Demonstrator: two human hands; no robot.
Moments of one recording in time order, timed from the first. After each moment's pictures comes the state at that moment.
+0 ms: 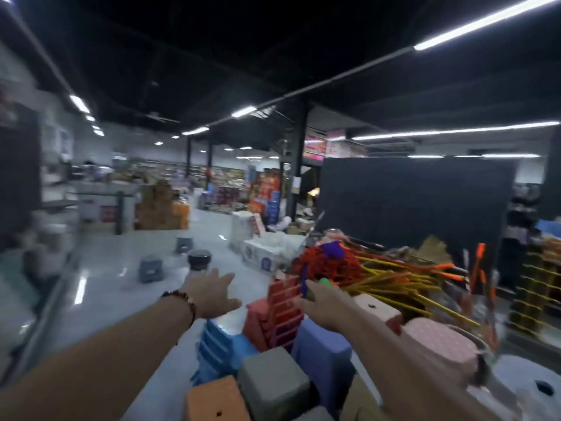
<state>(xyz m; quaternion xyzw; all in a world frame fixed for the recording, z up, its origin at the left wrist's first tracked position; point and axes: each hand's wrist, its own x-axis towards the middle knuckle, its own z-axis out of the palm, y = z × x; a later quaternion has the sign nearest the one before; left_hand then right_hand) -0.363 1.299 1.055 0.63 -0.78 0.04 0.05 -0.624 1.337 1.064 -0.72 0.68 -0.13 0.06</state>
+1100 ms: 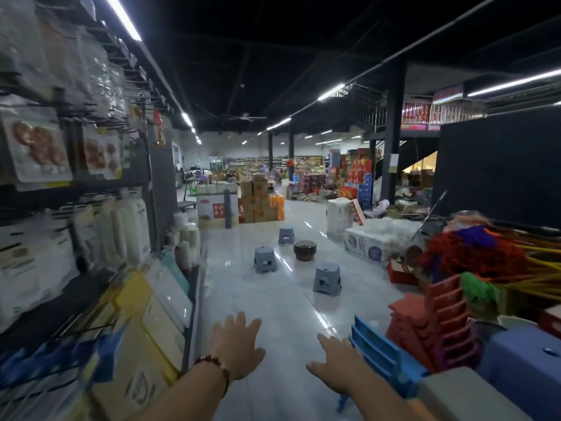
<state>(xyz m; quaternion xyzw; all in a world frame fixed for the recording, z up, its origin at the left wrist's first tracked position) 0.070 1.208 0.937 0.72 -0.69 0.04 -0.06 -0.152 1.181 0.919 -0.77 0.60 -0.03 0.19</state>
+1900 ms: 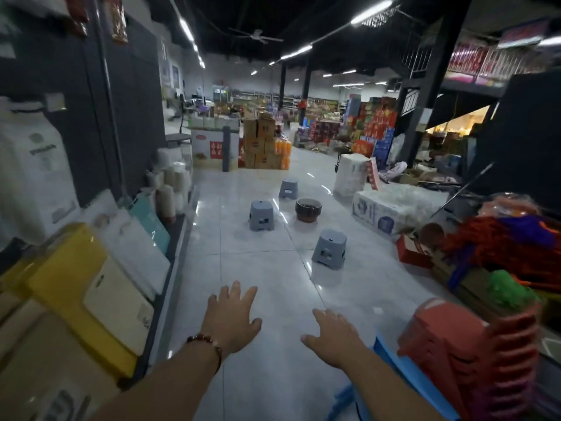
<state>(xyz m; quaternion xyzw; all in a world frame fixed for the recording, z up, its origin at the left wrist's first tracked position) 0.170 0.772 0.845 0.74 -0.67 -0.03 0.03 -0.053 0.736 0.846 -0.77 0.61 0.03 0.19</state>
